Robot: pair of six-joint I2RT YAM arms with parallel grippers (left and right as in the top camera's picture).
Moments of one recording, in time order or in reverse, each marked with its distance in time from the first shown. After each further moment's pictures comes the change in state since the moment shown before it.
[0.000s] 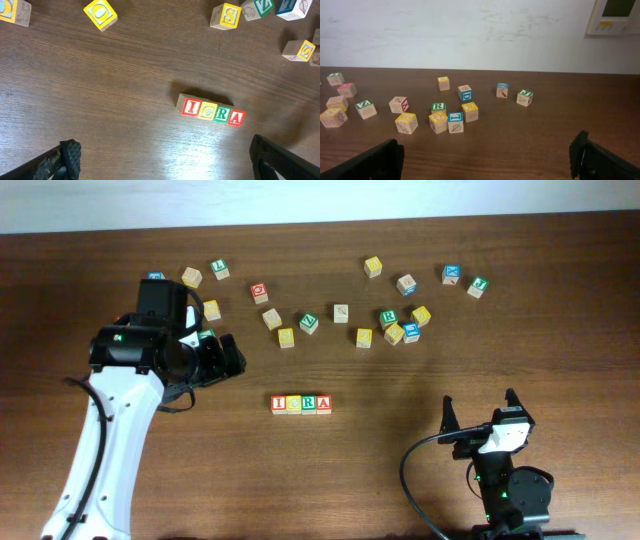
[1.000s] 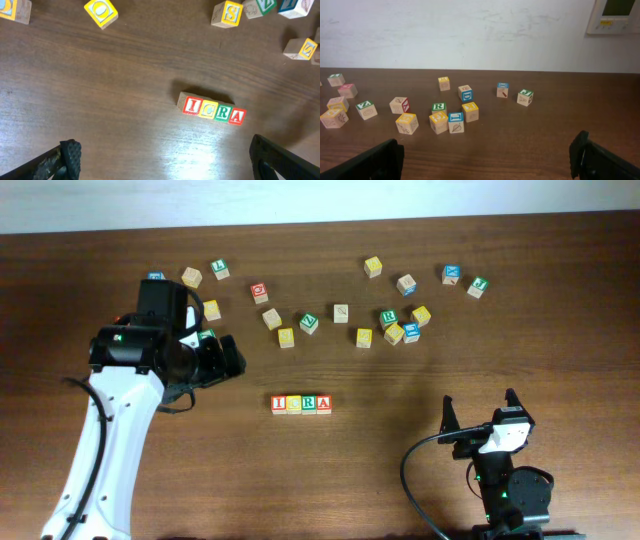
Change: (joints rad) left arm 0.000 0.000 0.000 -0.017 0.000 0.000; right arm 0.000 0.000 0.000 0.000 0.000 0.007
